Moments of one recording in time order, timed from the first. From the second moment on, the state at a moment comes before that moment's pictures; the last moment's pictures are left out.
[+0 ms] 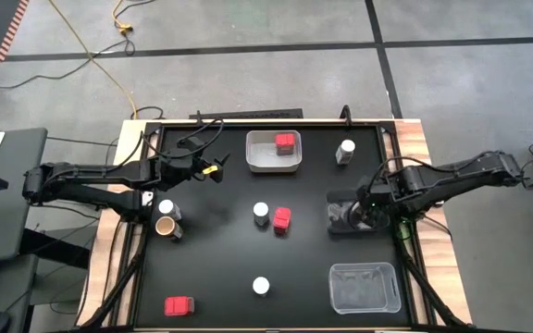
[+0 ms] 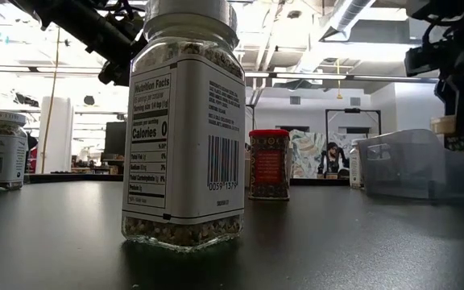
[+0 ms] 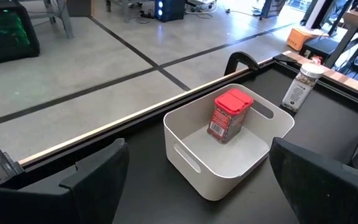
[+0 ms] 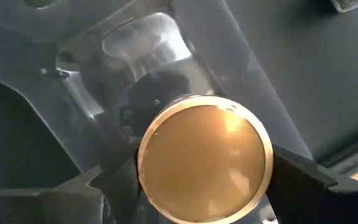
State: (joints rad) left arm 0.18 0.98 0.65 -0.01 -0.63 -0.36; right arm 0.15 0.90 0.70 -1.19 0.20 0.63
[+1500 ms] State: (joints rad) left arm 0.18 0.98 0.65 -0.01 -0.63 -0.36; right arm 0.12 0.86 0.69 -1.20 0.21 0.62
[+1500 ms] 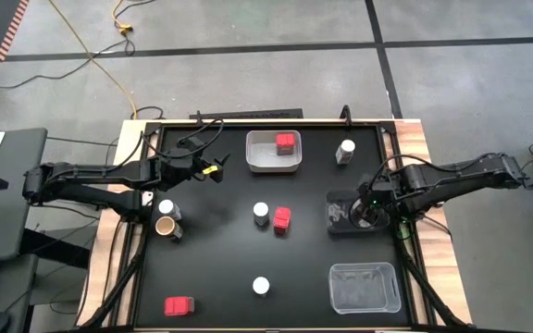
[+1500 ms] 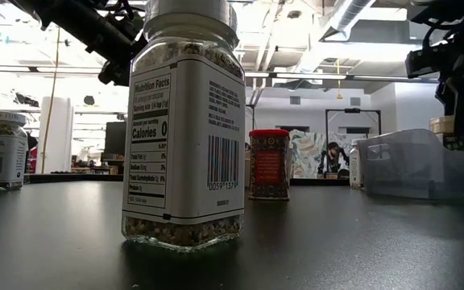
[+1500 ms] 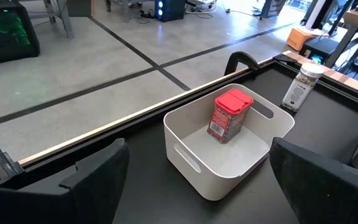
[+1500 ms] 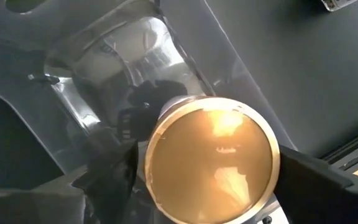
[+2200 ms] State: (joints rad) left arm 0.18 0.98 0.65 -0.01 -0.63 -0.36; right arm 0.14 0.86 0.89 -1.31 0.21 0.62
